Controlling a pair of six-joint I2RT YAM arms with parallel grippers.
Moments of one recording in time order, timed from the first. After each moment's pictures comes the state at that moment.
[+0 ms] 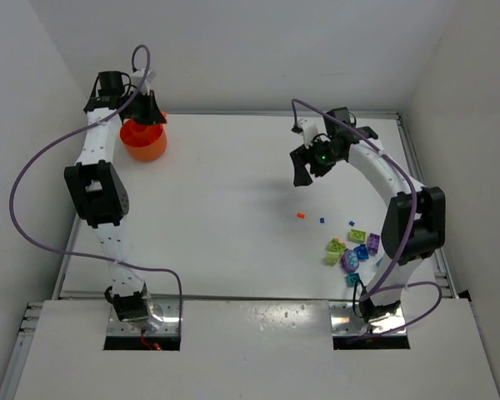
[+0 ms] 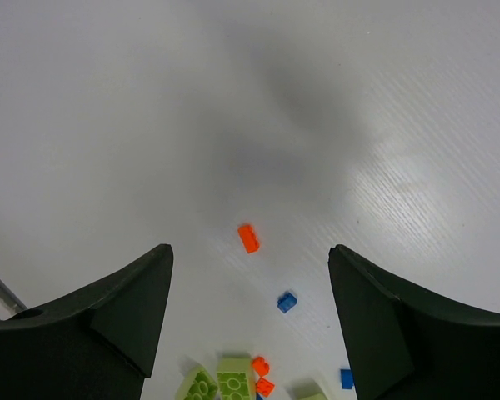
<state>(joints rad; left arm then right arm) 0.17 2.17 2.12 -0.67 0.62 0.18 0.22 1.78 1.46 -0.76 -0.45 -0.37</state>
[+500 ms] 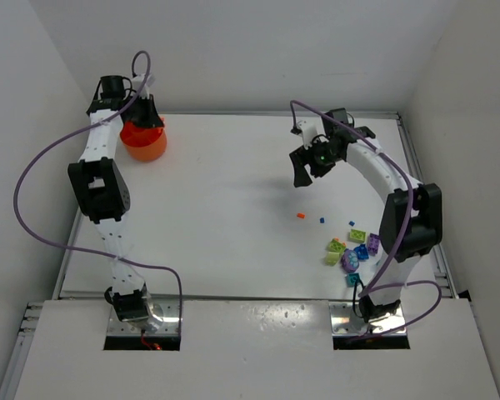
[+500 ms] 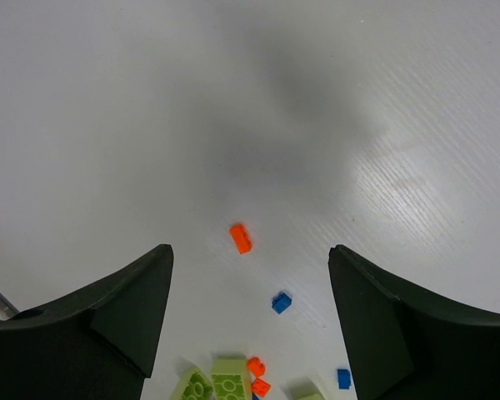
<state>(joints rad) 0.18 2.26 2.16 -0.66 0.56 0.17 0.22 1.80 1.47 -0.76 -0.43 -0.37</state>
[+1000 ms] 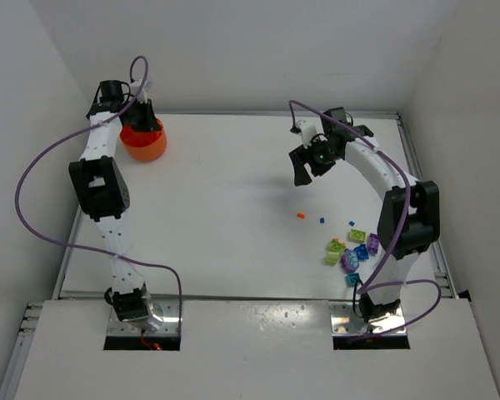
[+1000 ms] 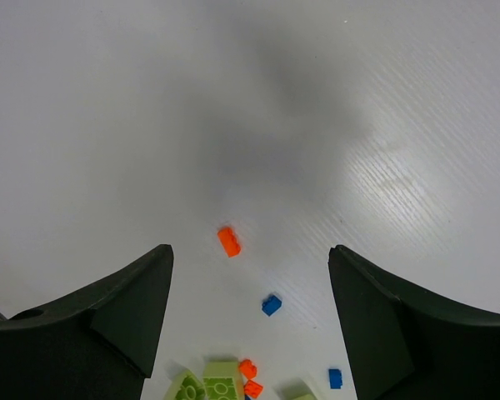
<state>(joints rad) 0.20 2.32 2.18 -0.66 0.55 0.17 0.23 1.83 1.49 -0.76 -0.39 -0.37</state>
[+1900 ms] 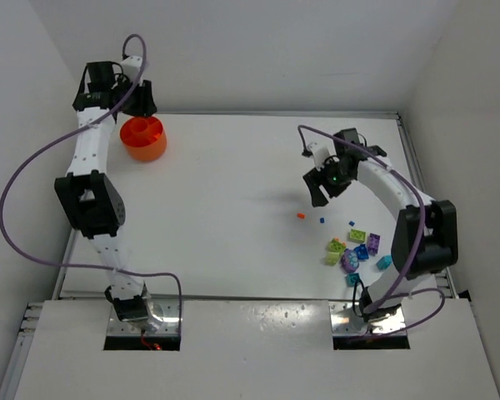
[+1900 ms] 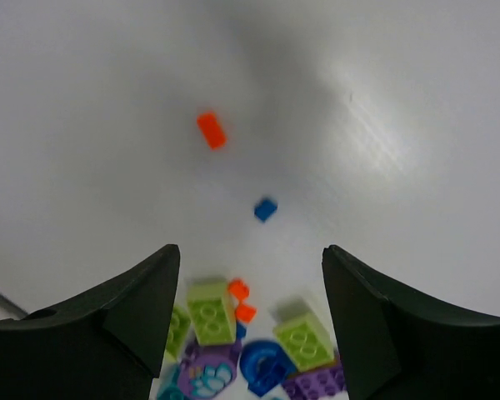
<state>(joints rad) 0.18 2.08 2.10 -0.64 0.45 0.24 0.19 1.69 1.26 -0.75 -0.32 -0.45</state>
